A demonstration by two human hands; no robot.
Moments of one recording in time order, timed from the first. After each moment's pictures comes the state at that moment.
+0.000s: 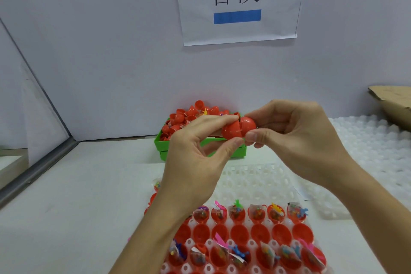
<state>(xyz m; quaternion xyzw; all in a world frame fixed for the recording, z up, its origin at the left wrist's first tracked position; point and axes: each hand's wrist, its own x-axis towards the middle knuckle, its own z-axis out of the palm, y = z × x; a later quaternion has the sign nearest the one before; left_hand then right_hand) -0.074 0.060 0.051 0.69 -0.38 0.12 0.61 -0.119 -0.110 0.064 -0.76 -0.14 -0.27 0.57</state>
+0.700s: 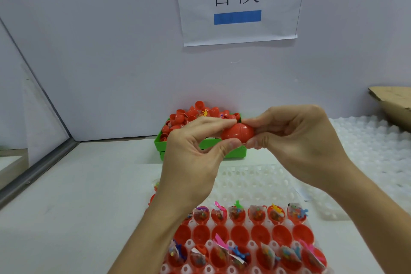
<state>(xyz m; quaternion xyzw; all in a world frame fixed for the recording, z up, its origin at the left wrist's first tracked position) -0.072 0.060 0.053 0.70 -0.35 0.15 0.60 -0.118 -0.109 0.062 -0.76 -0.17 -0.30 0.55</state>
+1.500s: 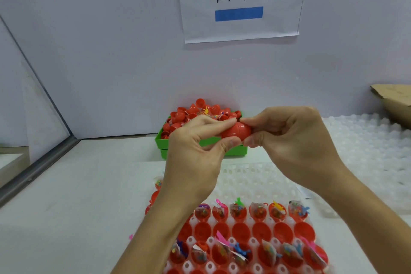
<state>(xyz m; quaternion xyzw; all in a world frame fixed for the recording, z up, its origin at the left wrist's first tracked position) -0.069 0.058 0.049 0.73 -0.34 0.19 0.56 -0.116 -0.100 0.057 -0.79 -0.13 -0.32 0.51</state>
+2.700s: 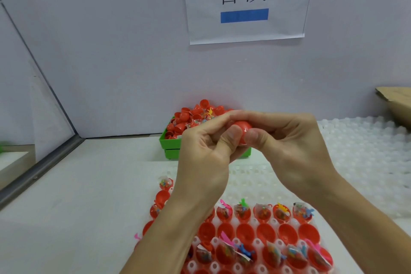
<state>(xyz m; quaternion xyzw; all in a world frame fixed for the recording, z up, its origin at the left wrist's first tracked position) -0.078 0.048 0.046 0.56 -0.30 -0.01 0.77 -0.120 -0.078 0.058 -0.67 -0.19 -0.29 0.66</state>
